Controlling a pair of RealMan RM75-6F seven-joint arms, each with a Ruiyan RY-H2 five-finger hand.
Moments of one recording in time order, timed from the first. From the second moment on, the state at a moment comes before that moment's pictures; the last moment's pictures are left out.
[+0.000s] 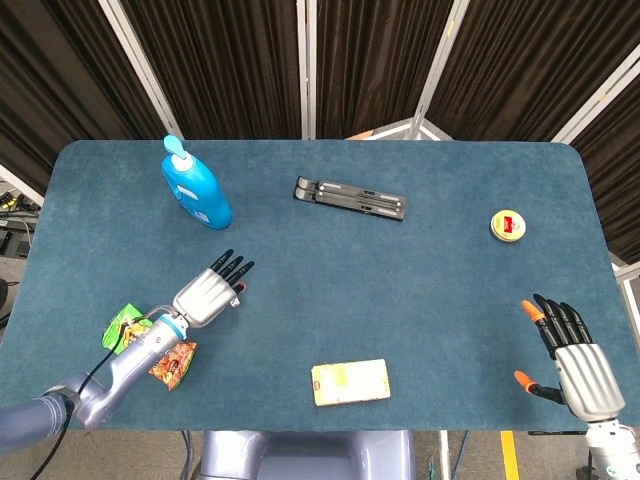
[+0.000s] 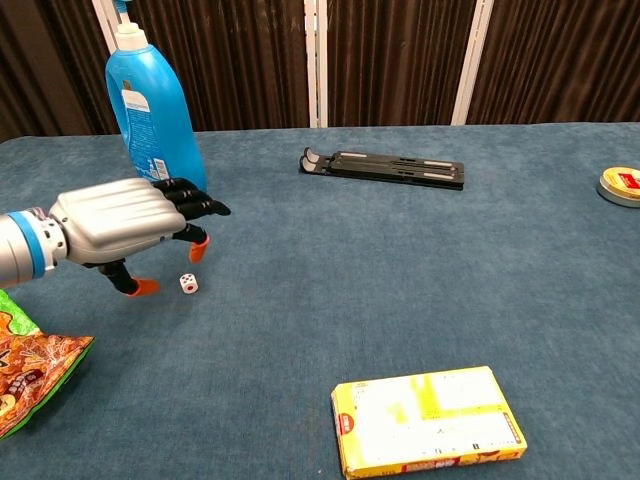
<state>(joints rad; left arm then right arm) -0.68 -1.56 -0.08 -1.24 1.57 0.85 0.48 0.07 -1.14 -0.02 -1.52 -1.68 1.56 0.16</state>
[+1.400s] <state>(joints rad) -0.75 -1.57 -0.09 -1.34 1.49 0.91 0.52 0.06 -1.14 -0.01 -1.52 -1.69 1.60 0.17</state>
